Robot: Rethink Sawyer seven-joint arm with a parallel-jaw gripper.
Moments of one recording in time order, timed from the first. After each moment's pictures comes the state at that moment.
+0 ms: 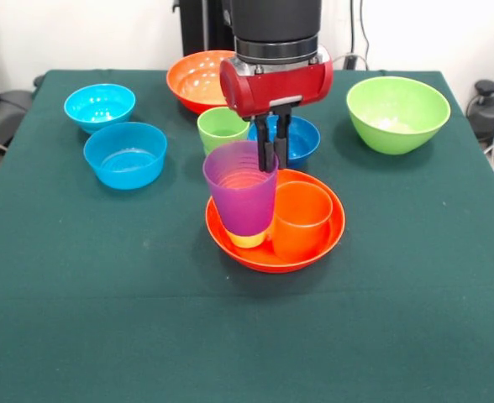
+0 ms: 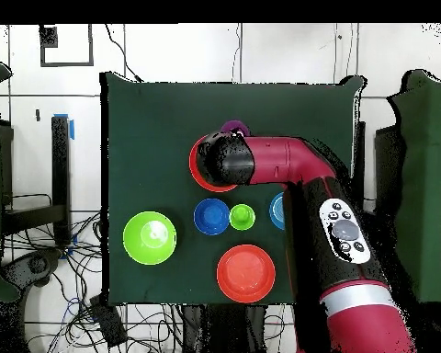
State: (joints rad) arm -0.46 -0.66 0.35 1.55 -0.32 0.52 1.34
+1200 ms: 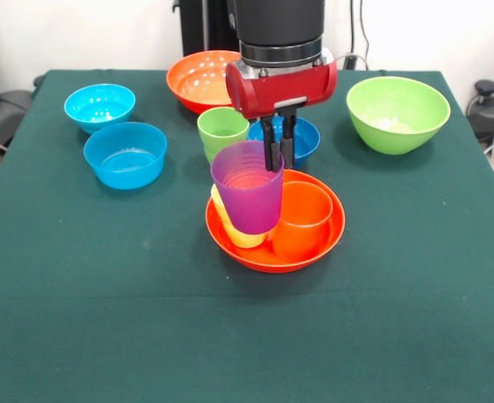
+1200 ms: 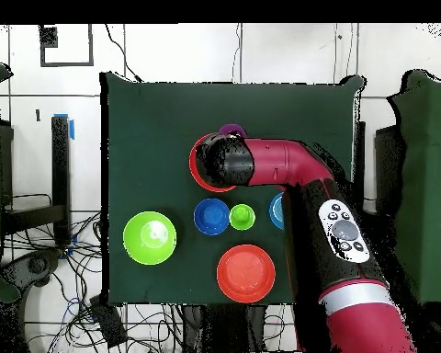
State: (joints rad) arm -0.47 -0.66 0.35 1.57 -0.29 0.52 1.34
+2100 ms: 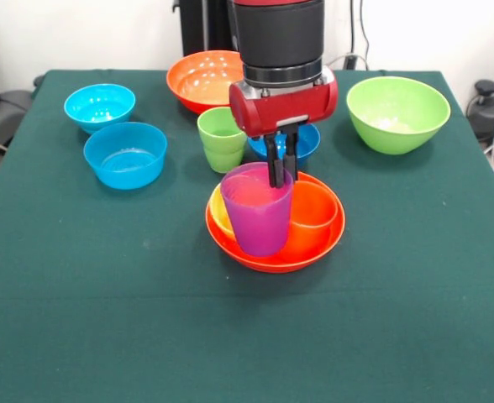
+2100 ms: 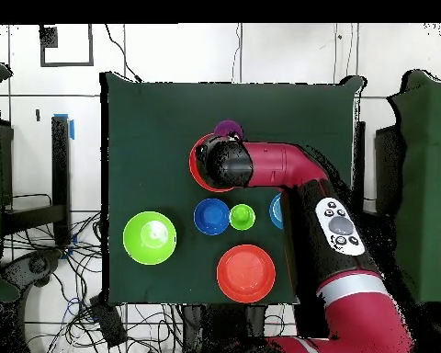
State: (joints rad) arm -0.47 -0.61 0.35 1.57 -0.29 0.46 1.34
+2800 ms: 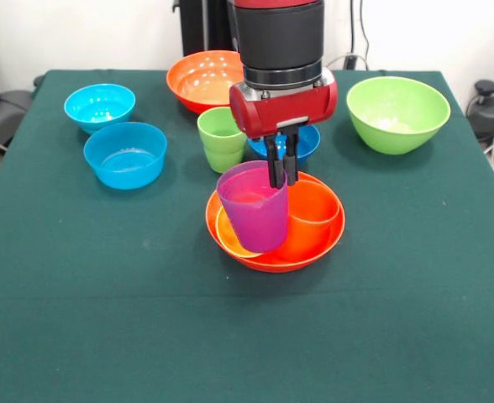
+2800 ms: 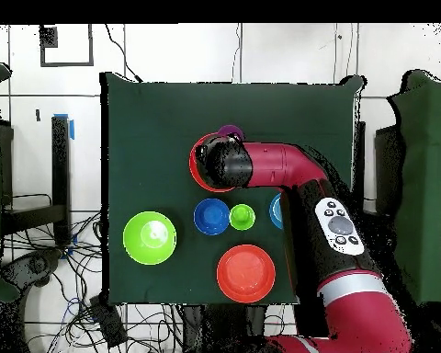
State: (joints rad) arm -0.47 -0.61 0.35 1.57 -0.29 0.46 1.34
